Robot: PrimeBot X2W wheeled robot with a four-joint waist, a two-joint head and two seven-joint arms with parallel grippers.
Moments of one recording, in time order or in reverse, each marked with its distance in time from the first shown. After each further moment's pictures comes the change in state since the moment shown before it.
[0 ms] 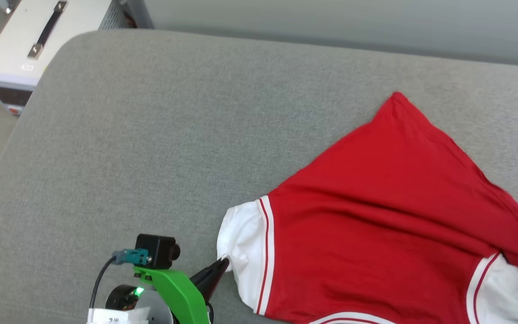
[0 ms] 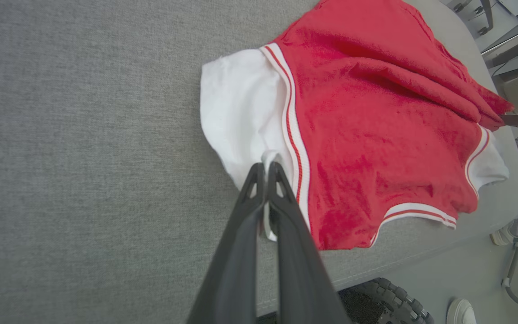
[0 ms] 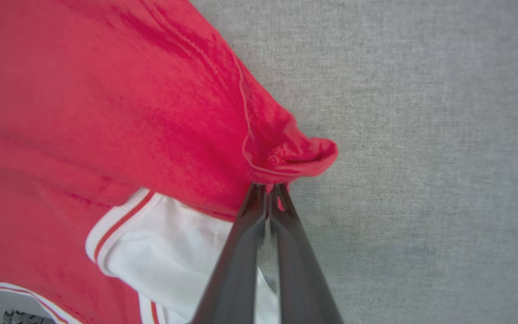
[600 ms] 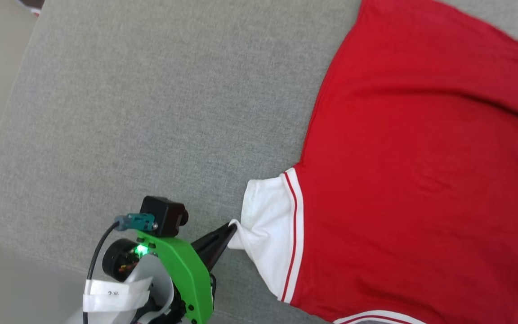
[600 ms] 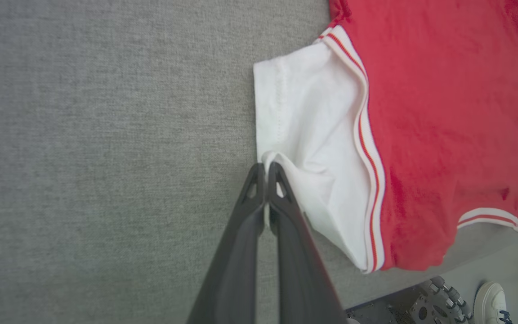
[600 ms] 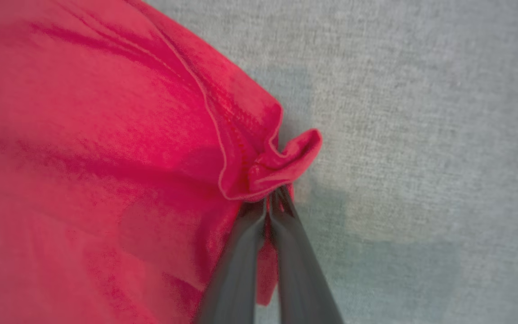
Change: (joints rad) left arm -0.123 0.045 -0.007 -0.107 0.059 -0.019 0.086; right arm -0.611 -0.075 0.136 0.267 -0.145 0.000 0.155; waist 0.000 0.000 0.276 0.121
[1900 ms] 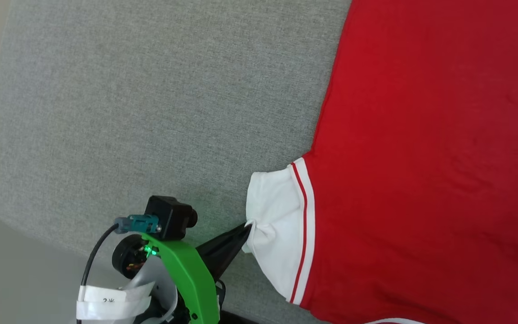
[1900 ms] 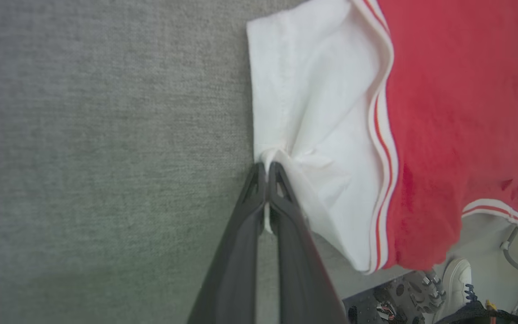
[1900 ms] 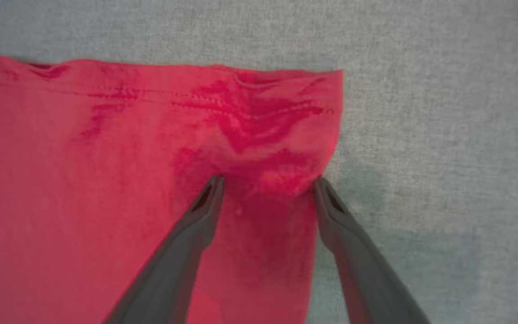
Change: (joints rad) left arm 0.013 0.007 0.003 -0.105 -0.026 -0.028 0.021; right arm -0.364 0.023 -0.095 -0.036 -0.093 0.000 0.183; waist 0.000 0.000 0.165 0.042
